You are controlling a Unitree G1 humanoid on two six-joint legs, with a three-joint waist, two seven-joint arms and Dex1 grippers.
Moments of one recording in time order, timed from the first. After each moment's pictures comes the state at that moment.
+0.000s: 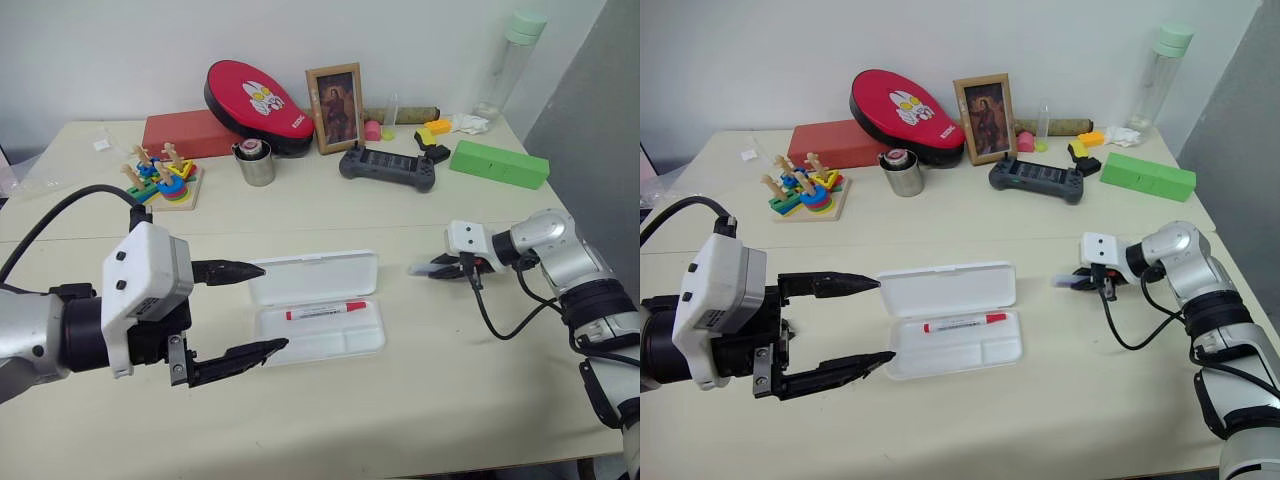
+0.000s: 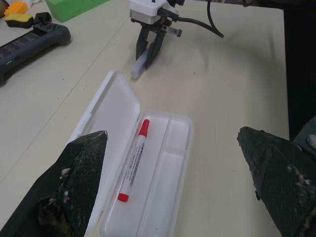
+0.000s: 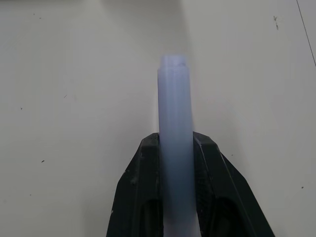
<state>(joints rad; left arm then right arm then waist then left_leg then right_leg) 0.03 1.17 0.73 -0.87 -1.24 0.95 -0.77 -0.83 -0.72 0.31 0.63 -0.07 -0.11 1.37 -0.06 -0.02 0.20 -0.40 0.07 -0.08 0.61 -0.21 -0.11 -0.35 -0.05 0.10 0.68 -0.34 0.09</state>
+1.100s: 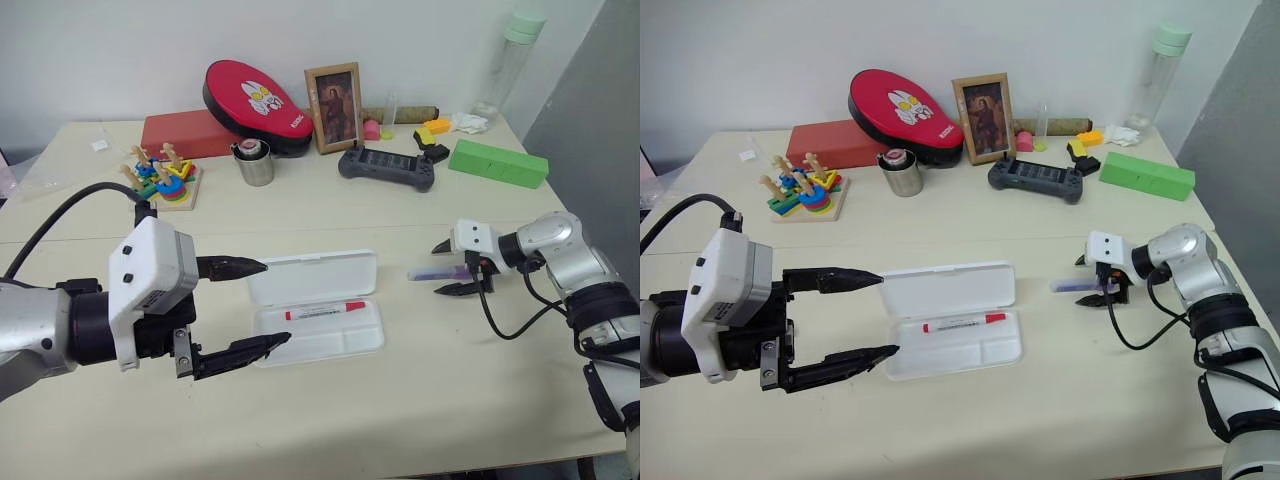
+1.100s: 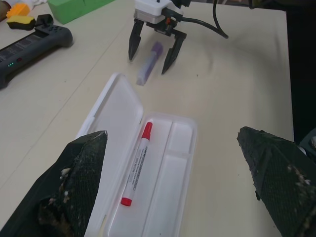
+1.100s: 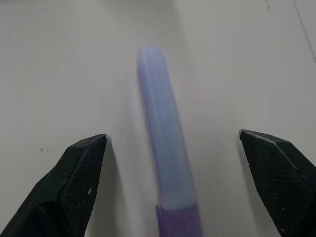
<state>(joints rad) 0.01 1.17 0.67 -0.85 -1.23 0.93 -0.75 -0.85 -0.73 0.29 0.68 -0.07 -0.09 1.33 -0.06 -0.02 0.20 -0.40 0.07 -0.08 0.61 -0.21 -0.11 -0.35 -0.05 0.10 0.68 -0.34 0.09</state>
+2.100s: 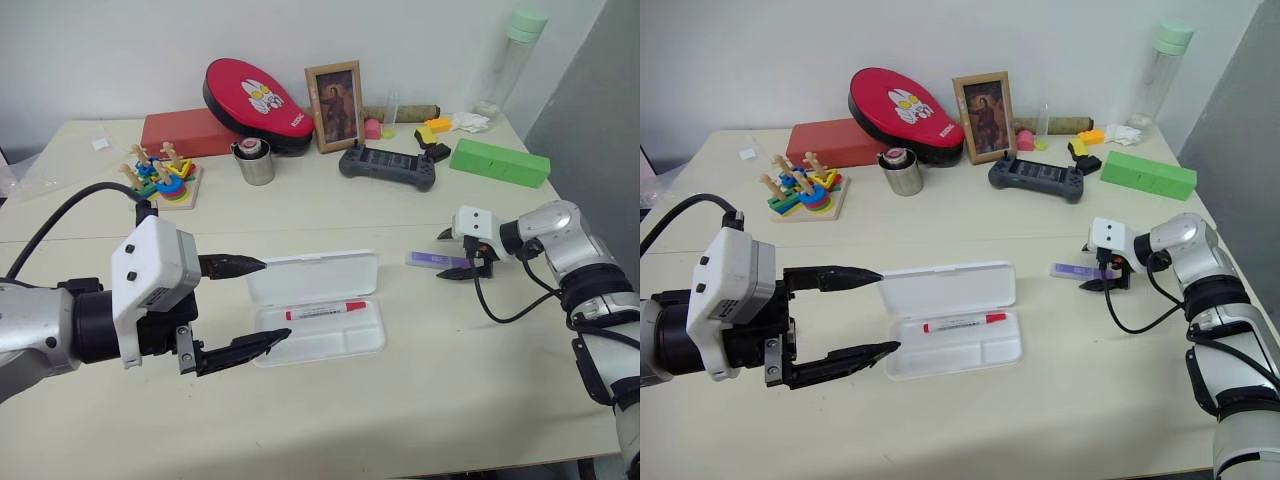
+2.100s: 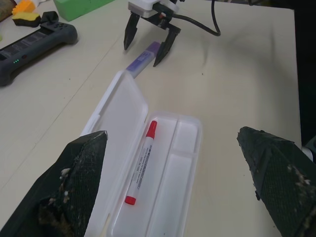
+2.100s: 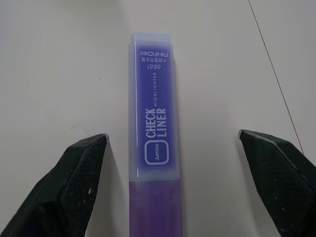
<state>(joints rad) 0.01 1.17 0.67 -0.85 -1.22 0.93 -0.73 -0.96 -0.69 0.29 0.92 -0.15 -0.19 1.30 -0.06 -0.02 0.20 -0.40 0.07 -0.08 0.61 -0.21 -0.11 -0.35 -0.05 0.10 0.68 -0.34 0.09</state>
